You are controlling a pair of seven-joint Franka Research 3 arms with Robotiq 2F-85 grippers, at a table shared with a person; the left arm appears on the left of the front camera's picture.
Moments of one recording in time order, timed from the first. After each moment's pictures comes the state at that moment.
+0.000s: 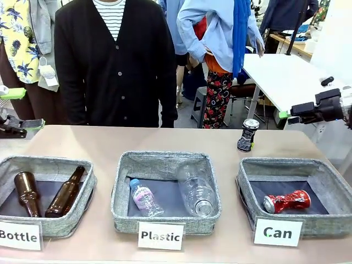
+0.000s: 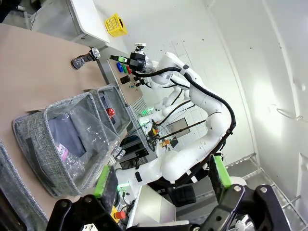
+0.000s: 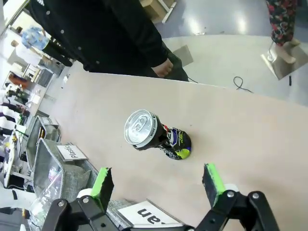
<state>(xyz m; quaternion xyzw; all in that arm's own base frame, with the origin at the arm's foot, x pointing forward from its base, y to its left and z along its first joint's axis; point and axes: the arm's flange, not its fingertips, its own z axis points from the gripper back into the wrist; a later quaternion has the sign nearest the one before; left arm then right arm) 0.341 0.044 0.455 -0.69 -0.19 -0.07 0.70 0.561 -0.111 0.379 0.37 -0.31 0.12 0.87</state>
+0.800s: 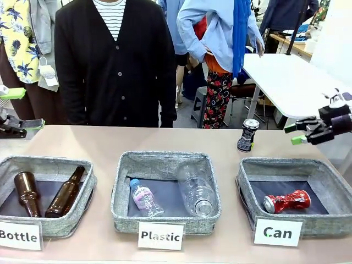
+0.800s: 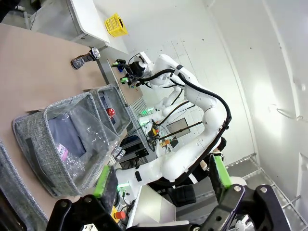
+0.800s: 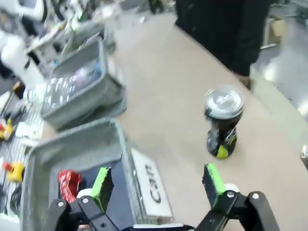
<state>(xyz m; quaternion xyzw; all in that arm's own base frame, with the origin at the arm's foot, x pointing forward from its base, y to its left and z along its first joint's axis) 0.341 0.044 0.455 -0.69 -0.19 -0.07 0.70 0.534 -0.126 0.340 0.39 -0.34 0.49 0.70</state>
